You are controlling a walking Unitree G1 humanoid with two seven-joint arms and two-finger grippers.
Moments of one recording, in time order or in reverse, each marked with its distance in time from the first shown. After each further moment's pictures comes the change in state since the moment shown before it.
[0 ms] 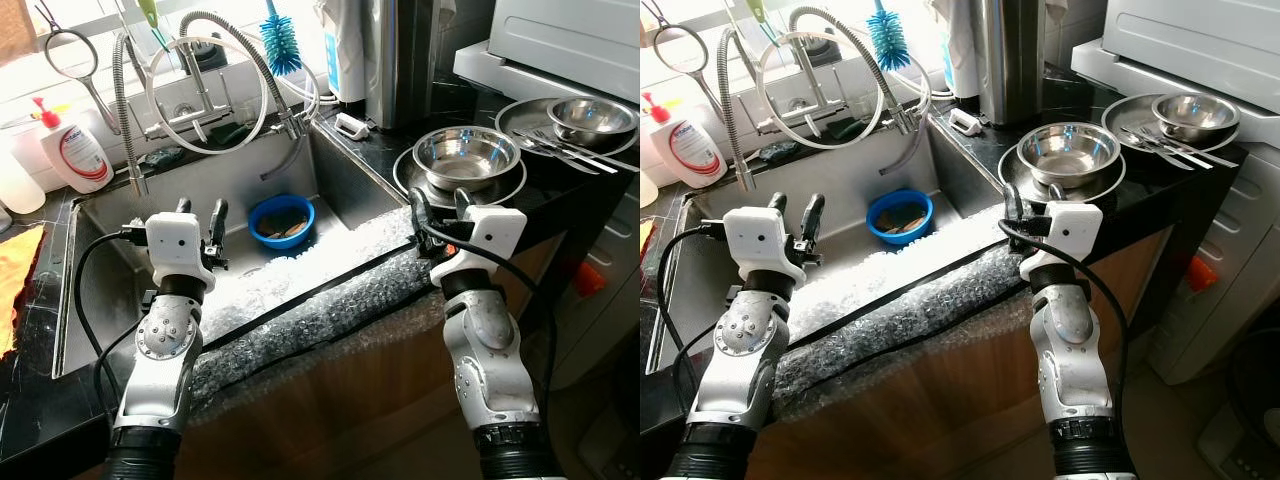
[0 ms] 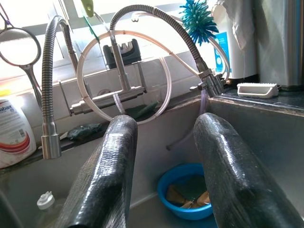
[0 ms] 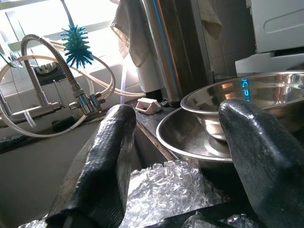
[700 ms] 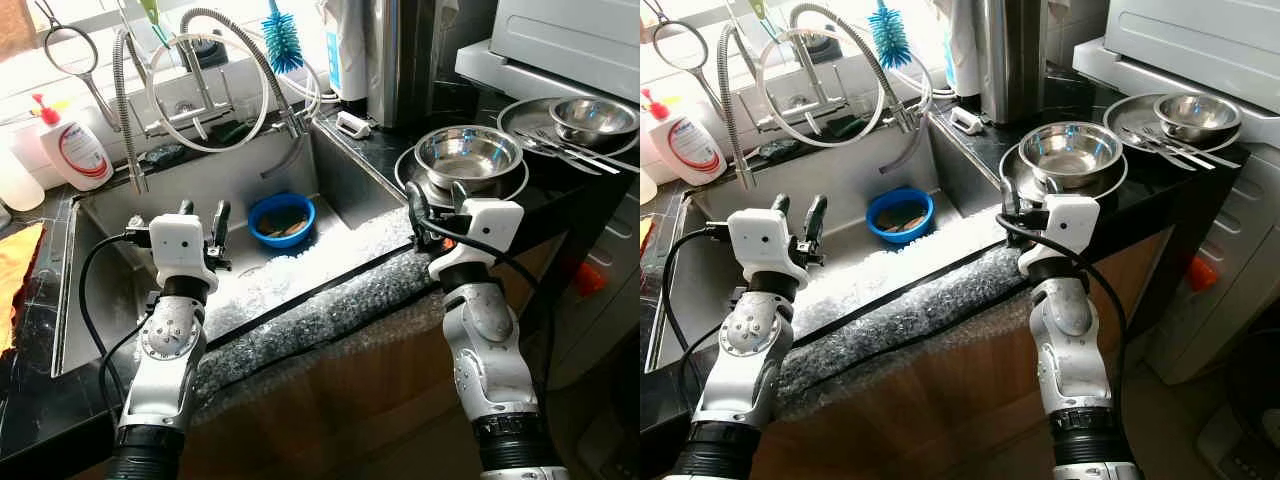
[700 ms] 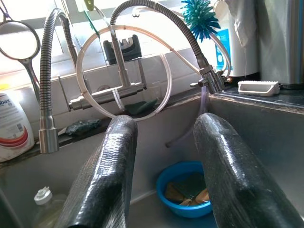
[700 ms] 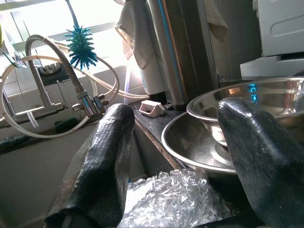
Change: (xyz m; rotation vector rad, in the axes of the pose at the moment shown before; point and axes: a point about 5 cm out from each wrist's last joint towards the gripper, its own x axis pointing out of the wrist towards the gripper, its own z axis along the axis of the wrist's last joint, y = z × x) left arm 0.000 -0.003 -0.003 -0.010 0.002 0.007; right arm 0.007 0.001 0.004 -0.003 -0.018 0.024
